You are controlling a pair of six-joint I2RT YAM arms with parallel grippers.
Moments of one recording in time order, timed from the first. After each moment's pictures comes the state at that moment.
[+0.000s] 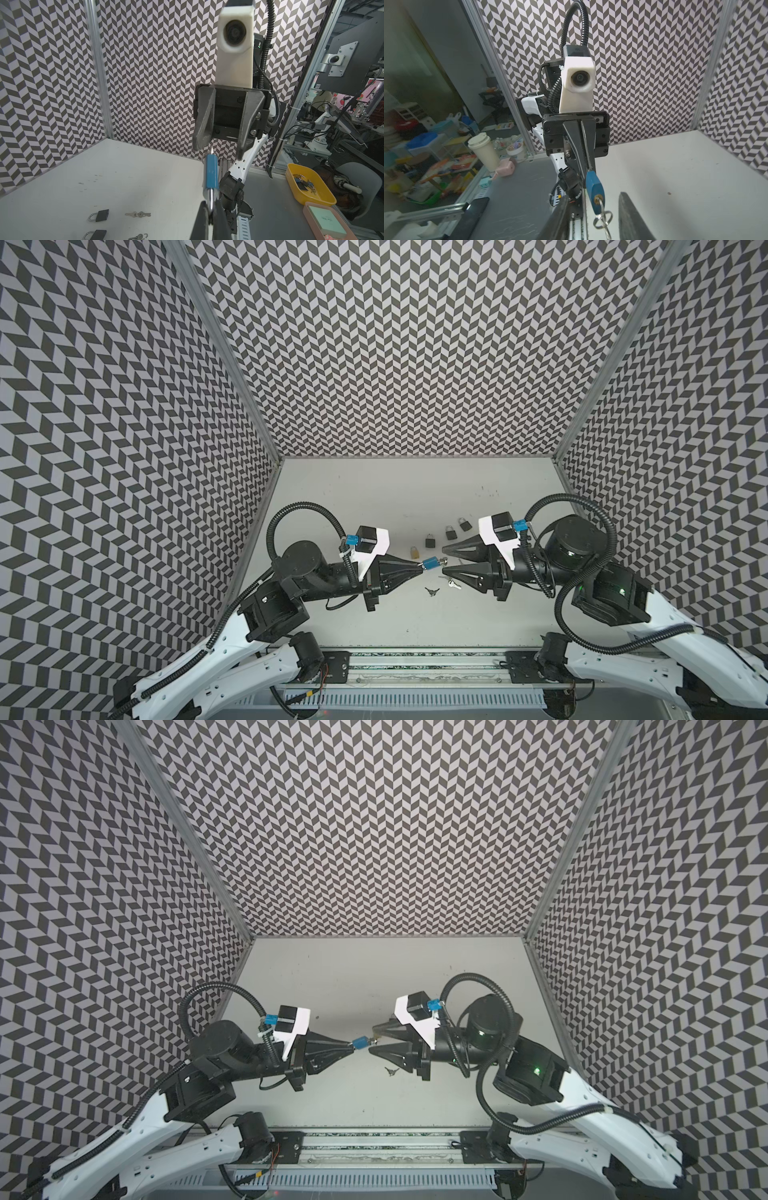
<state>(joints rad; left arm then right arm) -0.96 0.69 0.90 -0.16 0.48 -0.17 1.00 0.86 1.14 -0.34 -0.47 0.09</state>
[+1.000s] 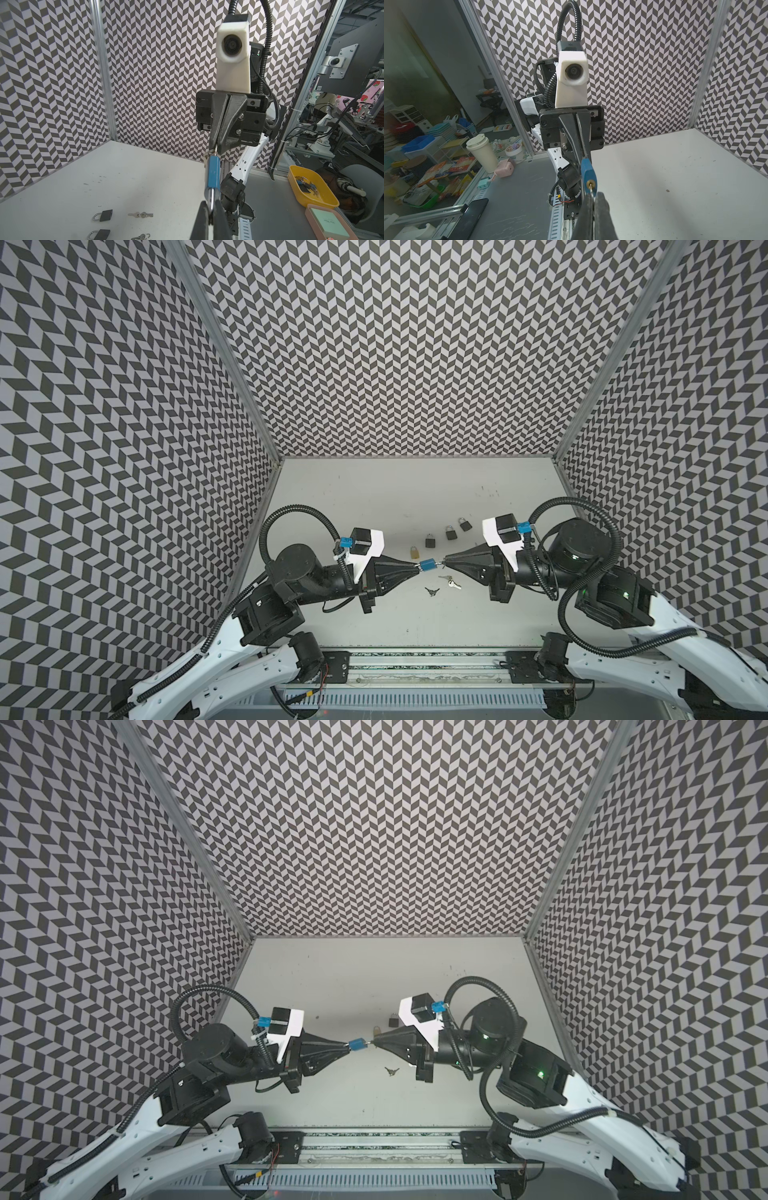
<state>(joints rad) -0.96 0.65 0.90 -0.18 0.45 -0.17 1.00 0.81 1.11 -0.33 -0.46 0.09</state>
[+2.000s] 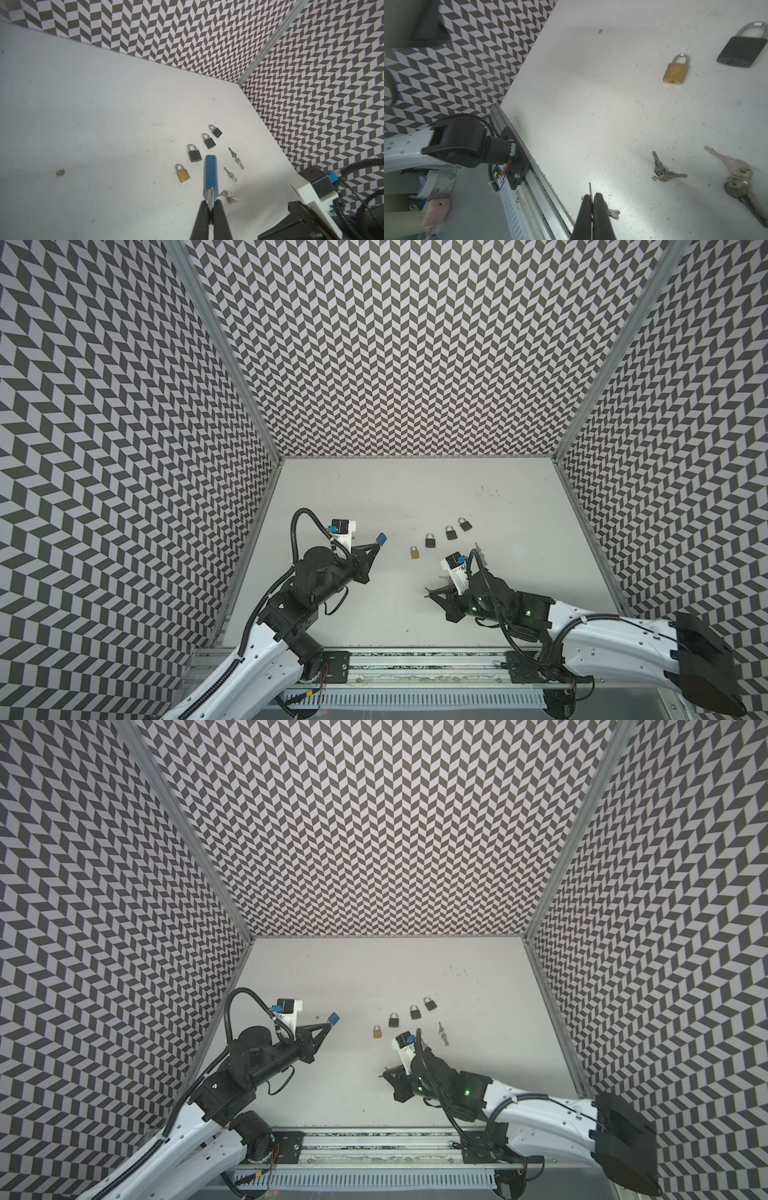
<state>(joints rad) -0.58 0.59 0.51 -0.24 0.14 -0.54 1.10 1.06 0.43 0.04 -0.02 0.74</state>
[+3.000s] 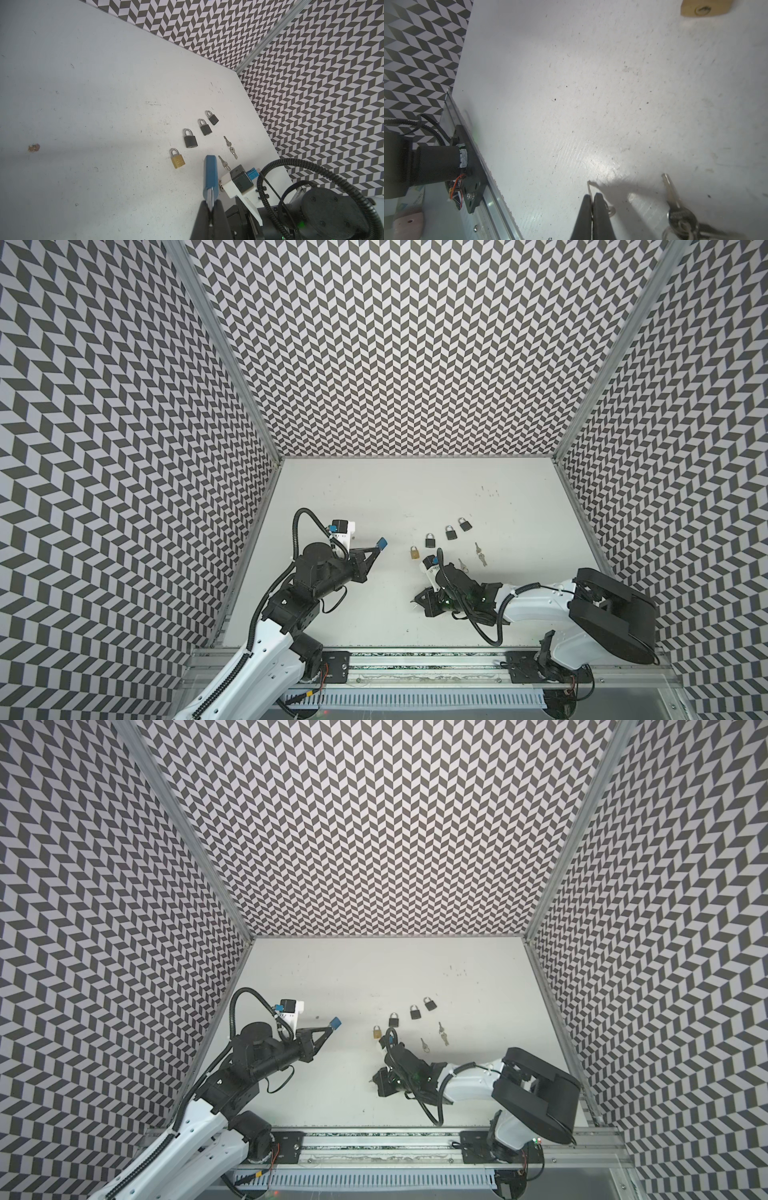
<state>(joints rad) -0.49 0.63 0.49 -0.22 0.31 -0.59 1.04 1.52 0.52 0.24 -0.14 0.76</state>
